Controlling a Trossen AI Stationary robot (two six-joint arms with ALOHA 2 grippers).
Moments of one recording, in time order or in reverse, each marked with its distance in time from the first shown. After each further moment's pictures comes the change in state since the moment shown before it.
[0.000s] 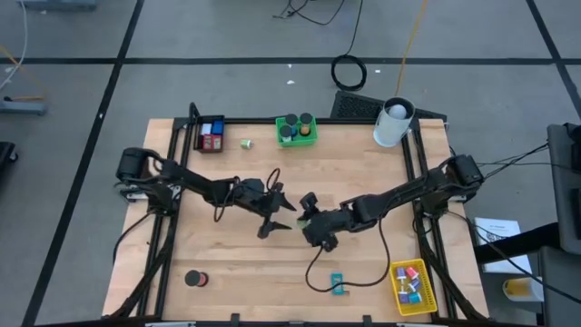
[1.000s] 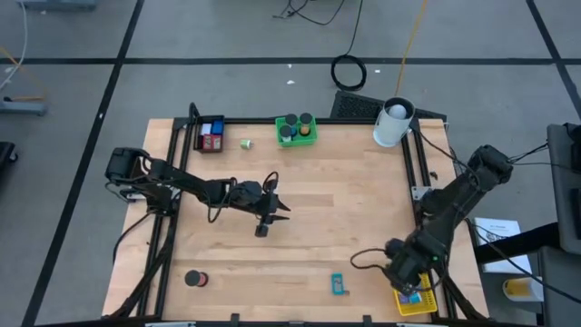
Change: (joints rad) left arm -0.029 -0.100 -0.002 -0.183 -0.183 0.081; right arm 0.535 -0.296 -0.077 -0.893 -0.746 2.076
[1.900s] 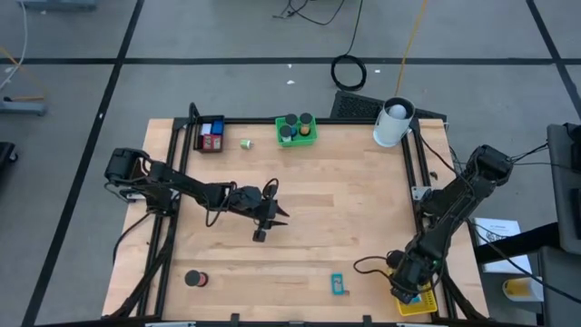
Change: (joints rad) left arm -0.045 0.000 0.000 -0.016 -0.009 0.019; right arm 0.105 0.001 -0.293 0.530 -0.091 0.254
